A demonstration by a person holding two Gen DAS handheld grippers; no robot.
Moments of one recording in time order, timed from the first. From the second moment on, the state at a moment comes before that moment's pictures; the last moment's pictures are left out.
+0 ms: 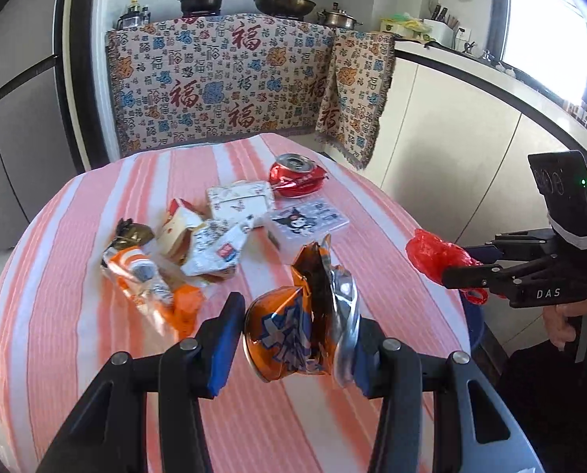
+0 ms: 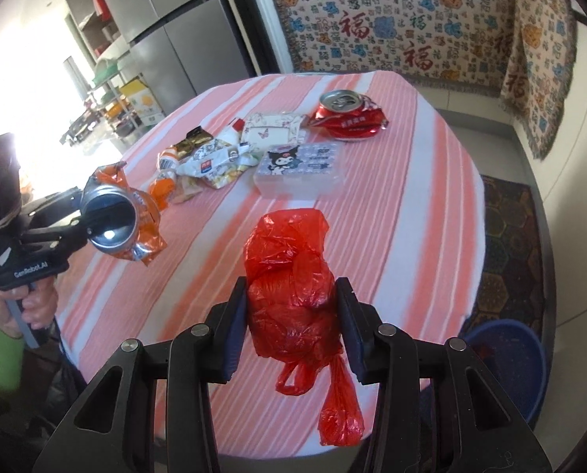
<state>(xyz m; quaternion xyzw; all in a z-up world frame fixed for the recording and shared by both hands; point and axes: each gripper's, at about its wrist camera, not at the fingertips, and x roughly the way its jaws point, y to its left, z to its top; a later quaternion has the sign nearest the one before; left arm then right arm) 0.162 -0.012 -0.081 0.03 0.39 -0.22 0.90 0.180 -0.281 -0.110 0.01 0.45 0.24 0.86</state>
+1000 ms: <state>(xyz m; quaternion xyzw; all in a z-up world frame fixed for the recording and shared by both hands) 0.175 -0.336 -0.148 0.06 0.44 -0.40 0.80 0.159 -0.567 -0.166 0.16 0.47 -0.03 0.86</state>
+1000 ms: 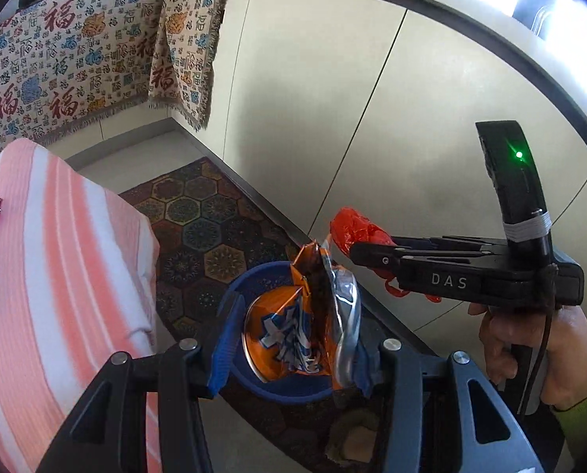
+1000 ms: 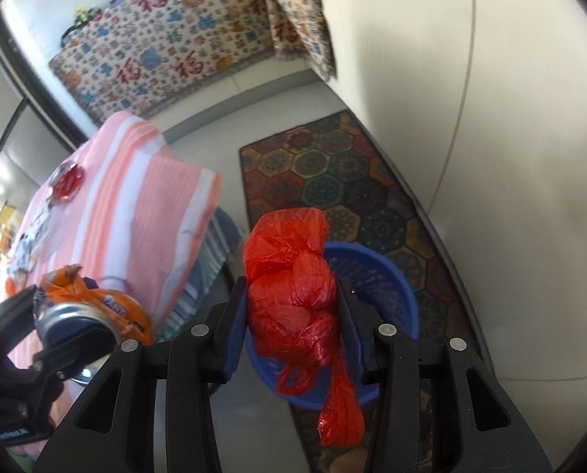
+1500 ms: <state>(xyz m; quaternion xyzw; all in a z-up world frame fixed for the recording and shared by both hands) 0.202 -0.399 -0.211 0.08 0.49 -0.39 0.78 0.160 -0.603 -0.198 0.21 0.49 -0.05 0.84</state>
